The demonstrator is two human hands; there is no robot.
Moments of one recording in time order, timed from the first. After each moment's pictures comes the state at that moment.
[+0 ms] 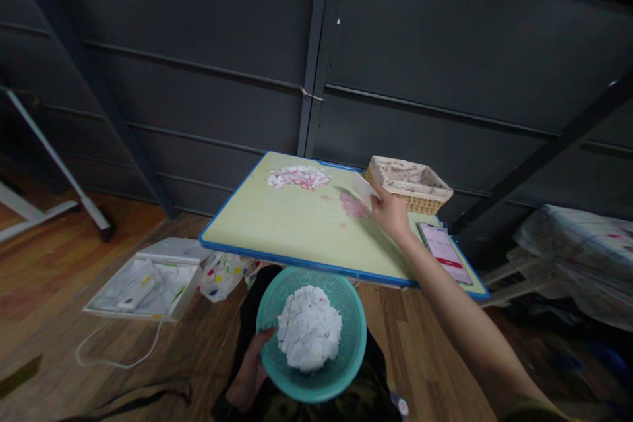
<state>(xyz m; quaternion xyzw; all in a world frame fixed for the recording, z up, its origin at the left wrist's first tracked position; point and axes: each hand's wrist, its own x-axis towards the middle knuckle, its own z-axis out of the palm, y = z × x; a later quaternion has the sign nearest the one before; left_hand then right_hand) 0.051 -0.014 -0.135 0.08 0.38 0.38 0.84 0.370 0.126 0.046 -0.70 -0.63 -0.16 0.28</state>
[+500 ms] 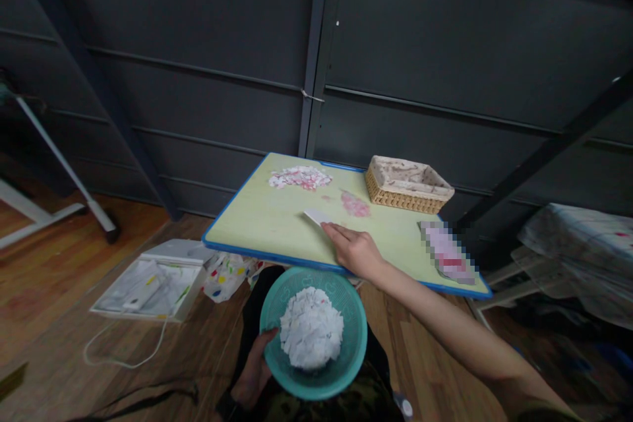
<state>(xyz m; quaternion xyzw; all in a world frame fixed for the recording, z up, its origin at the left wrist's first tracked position) 0.055 -0.014 -0.136 0.07 0.39 0.40 0.83 0.297 0.074 0.008 -0.52 -0.83 -0.09 0.18</state>
